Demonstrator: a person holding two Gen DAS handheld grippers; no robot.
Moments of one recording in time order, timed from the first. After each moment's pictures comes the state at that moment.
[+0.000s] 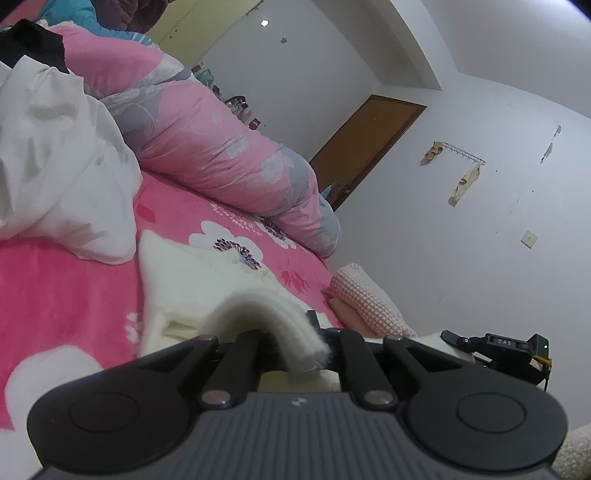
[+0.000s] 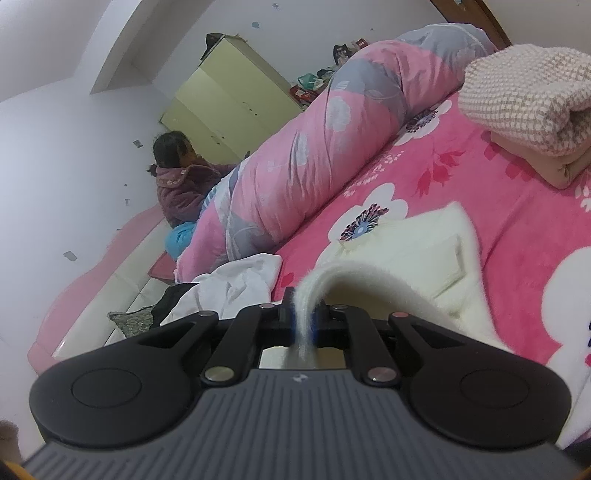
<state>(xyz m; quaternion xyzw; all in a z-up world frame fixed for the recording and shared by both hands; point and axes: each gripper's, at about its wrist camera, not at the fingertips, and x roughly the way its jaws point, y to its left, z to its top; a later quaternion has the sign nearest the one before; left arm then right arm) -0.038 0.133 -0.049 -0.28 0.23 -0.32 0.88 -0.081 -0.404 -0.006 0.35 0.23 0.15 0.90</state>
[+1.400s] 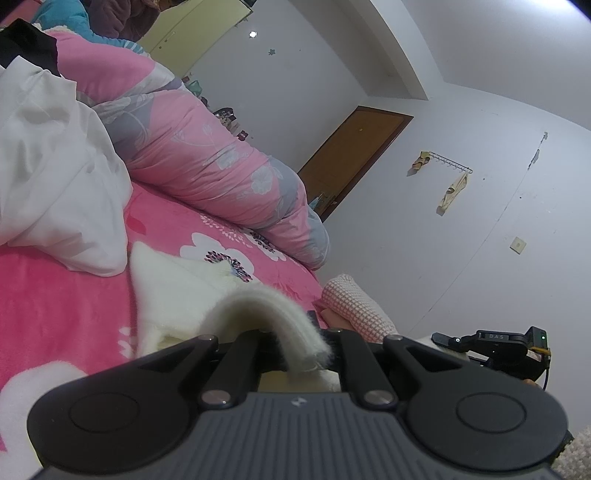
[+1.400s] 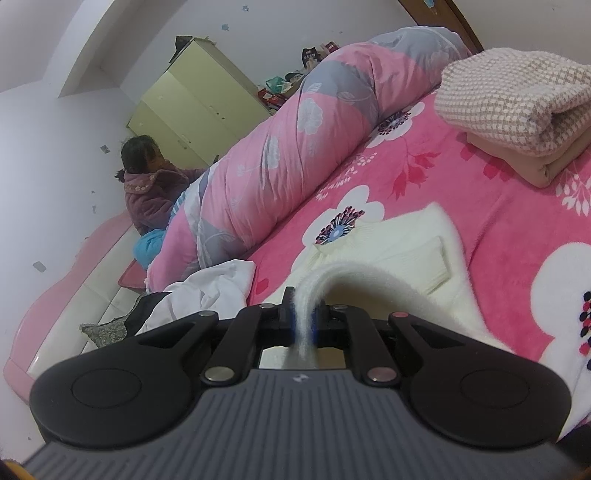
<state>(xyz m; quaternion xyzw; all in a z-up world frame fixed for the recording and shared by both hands) -0.034 0.136 -0.057 -0.28 0.20 -0.33 0.88 -0.073 -0.387 0.001 0.35 0.25 0.09 0.90</state>
